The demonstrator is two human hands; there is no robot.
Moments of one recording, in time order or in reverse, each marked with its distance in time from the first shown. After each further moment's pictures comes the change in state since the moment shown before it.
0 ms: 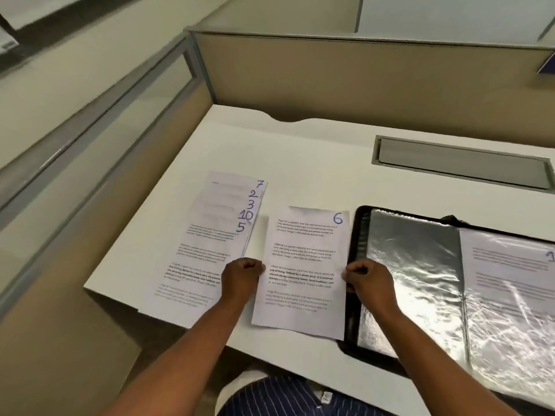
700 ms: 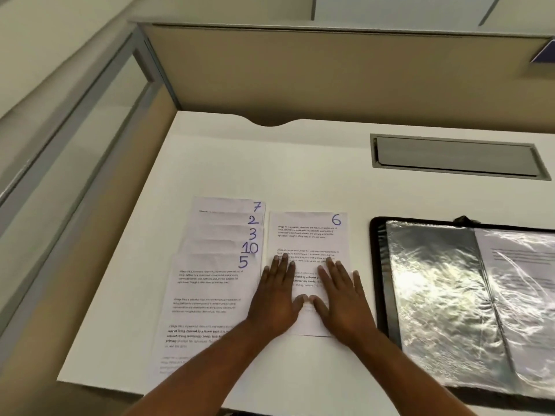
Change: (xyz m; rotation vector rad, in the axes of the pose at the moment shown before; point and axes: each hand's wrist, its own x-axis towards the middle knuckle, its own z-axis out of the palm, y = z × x) left_hand 0.102 -0.008 0.019 0.947 -0.396 0.820; right_hand 0.035 0.016 0.128 -0.903 -0.002 -0.491
